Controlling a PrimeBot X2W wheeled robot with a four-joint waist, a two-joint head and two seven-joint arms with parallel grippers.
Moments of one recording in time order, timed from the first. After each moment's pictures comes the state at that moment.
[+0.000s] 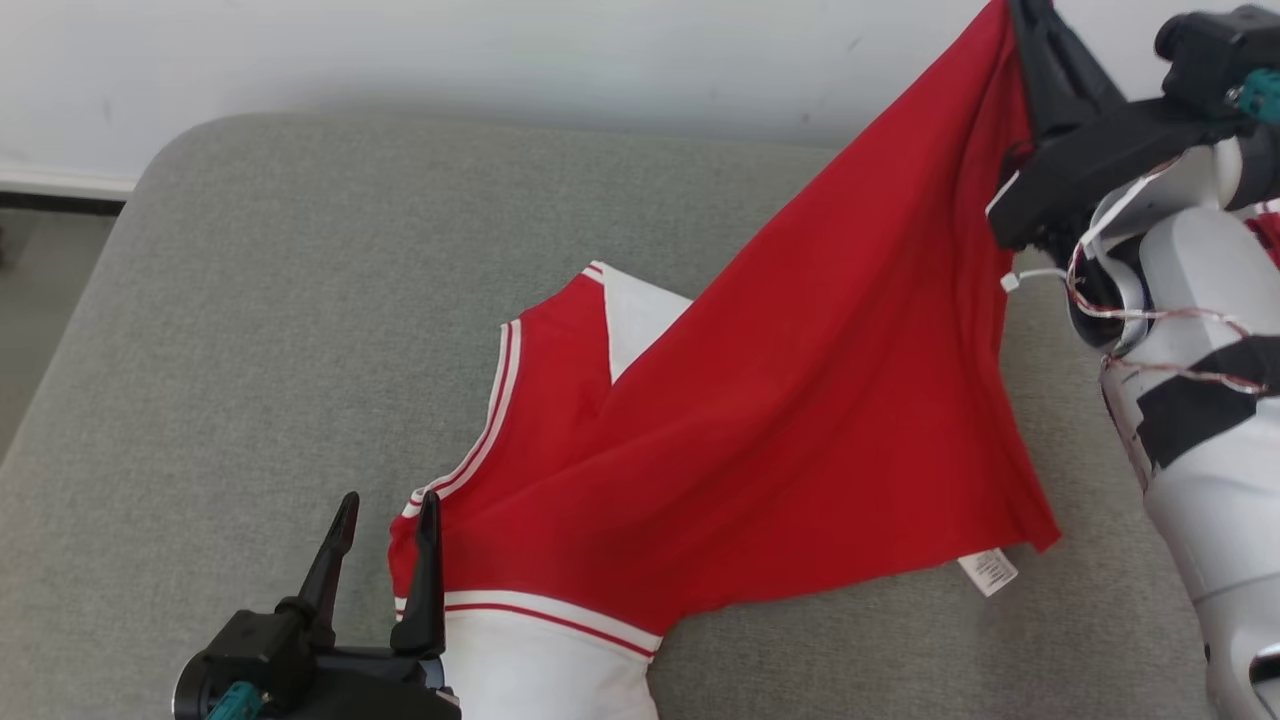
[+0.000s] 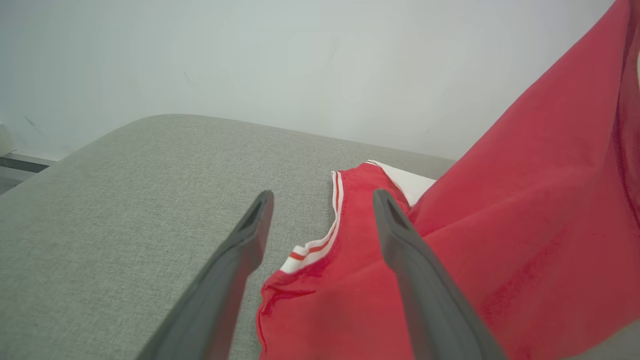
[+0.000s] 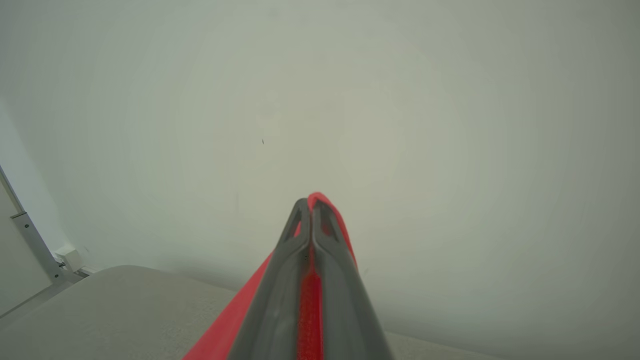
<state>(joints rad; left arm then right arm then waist) -0.11 0.06 -0.10 0.19 -0.29 -0.13 -0.26 -0.99 -0.27 0.29 0.70 0.44 0.13 -0.08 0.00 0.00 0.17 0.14</state>
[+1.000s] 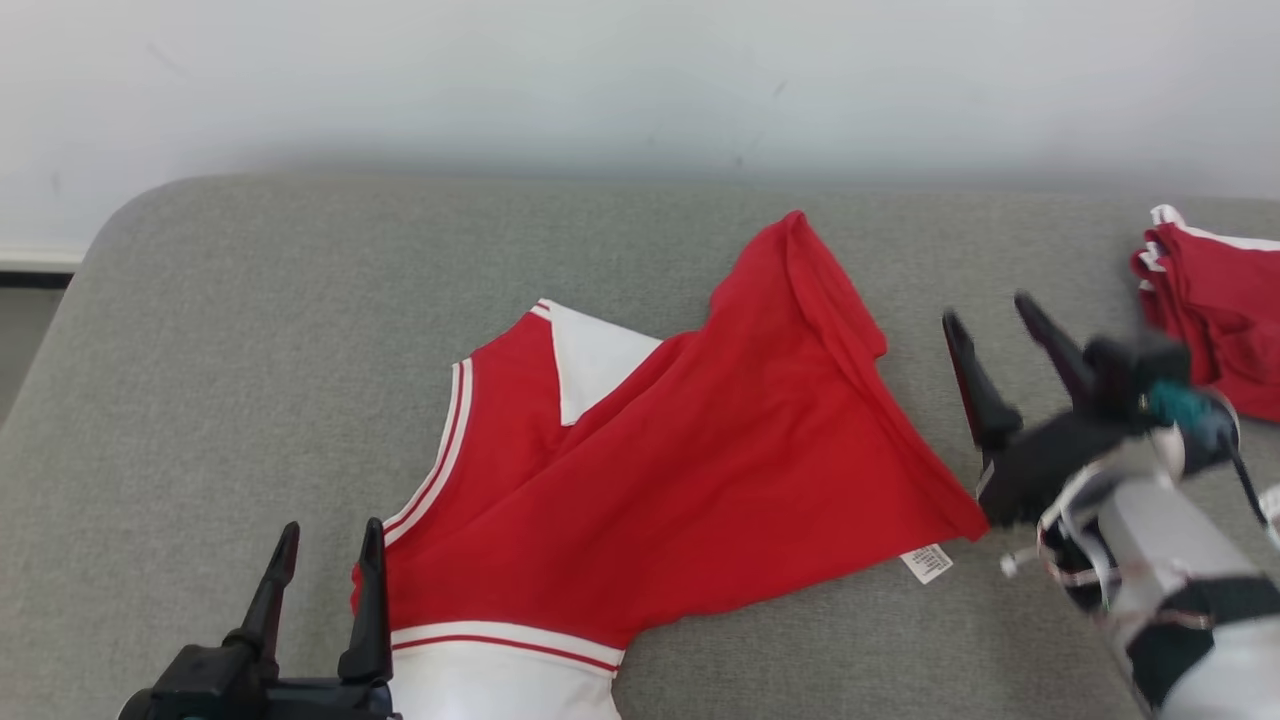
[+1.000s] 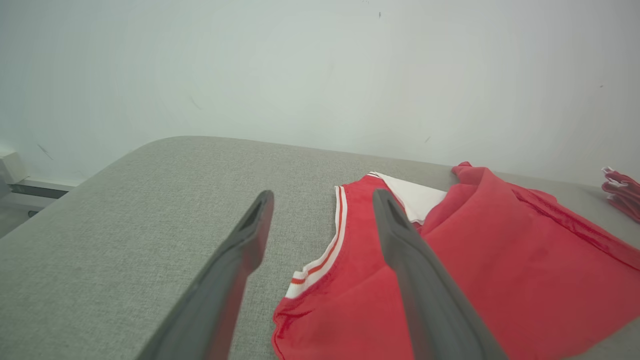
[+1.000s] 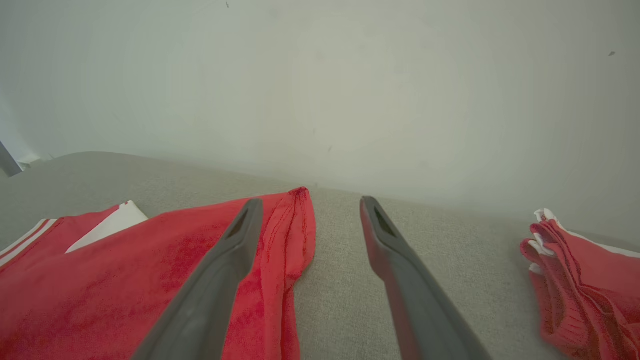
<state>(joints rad) -0.06 0.09 -0.03 0.17 -0.25 -0.13 -0.26 -0.66 -0.35 0.45 0.75 0.50 0.13 -0.26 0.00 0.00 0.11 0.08</state>
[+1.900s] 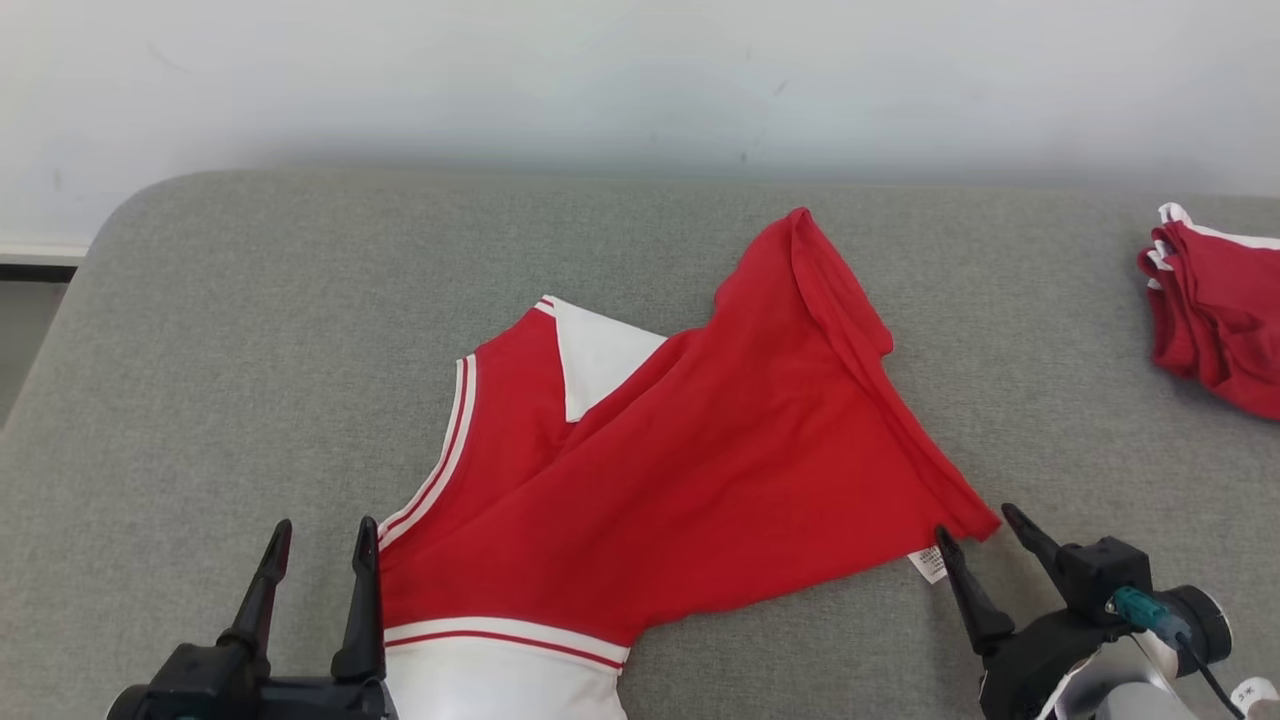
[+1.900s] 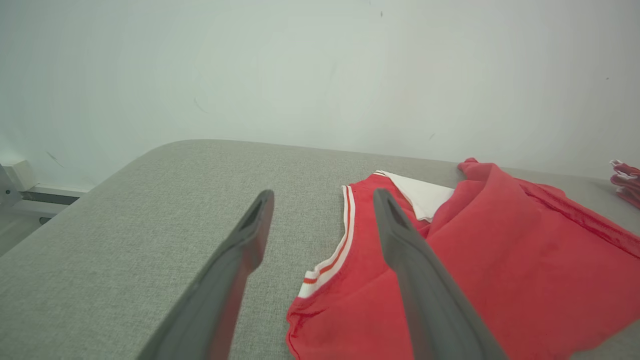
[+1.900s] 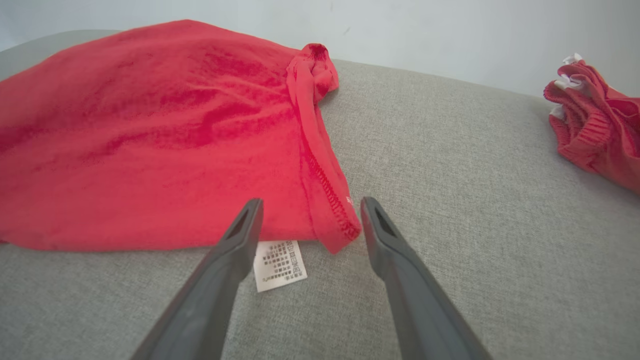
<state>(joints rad) -0.05 0.10 -0.02 0.15 -0.23 -0.13 -0.26 -0.23 -0.31 0.29 0.51 0.28 0.13 -0.18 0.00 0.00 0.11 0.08</state>
